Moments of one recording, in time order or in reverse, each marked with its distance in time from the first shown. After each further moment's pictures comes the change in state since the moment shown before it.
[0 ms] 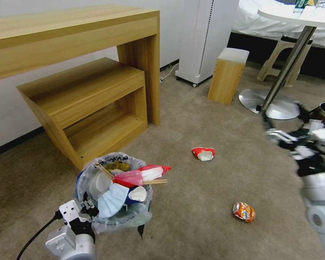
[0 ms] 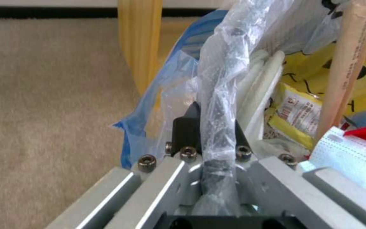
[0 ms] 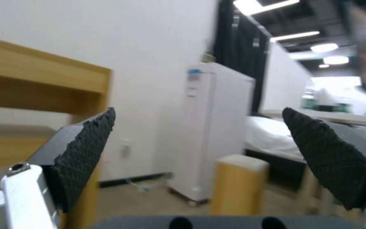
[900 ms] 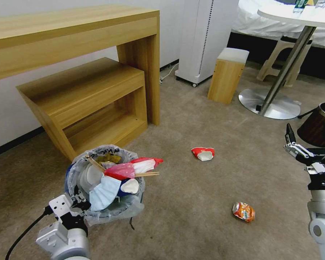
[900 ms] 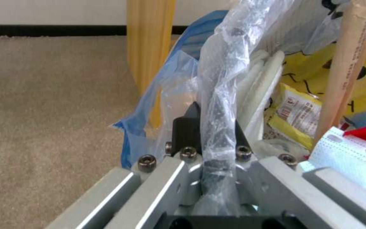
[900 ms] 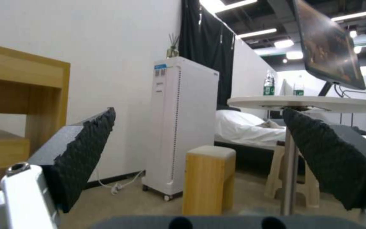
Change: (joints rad) left arm -0.010 0.000 -0.041 -0.010 -0.006 -0.018 0.001; right arm 0.030 0.085 -0.005 -0.081 -0.028 0.055 0.009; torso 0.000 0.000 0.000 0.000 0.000
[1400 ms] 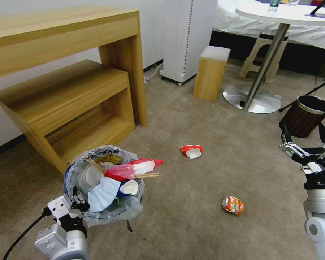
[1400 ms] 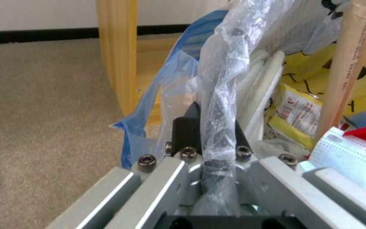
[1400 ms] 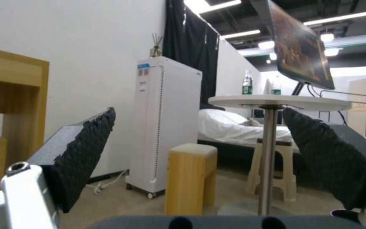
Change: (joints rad) left arm 0.016 0.000 0.001 -0.005 0.016 -0.014 0.005; right arm 0.004 0.003 -0.020 -0.003 -0.004 0.008 -0.008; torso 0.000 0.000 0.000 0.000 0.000
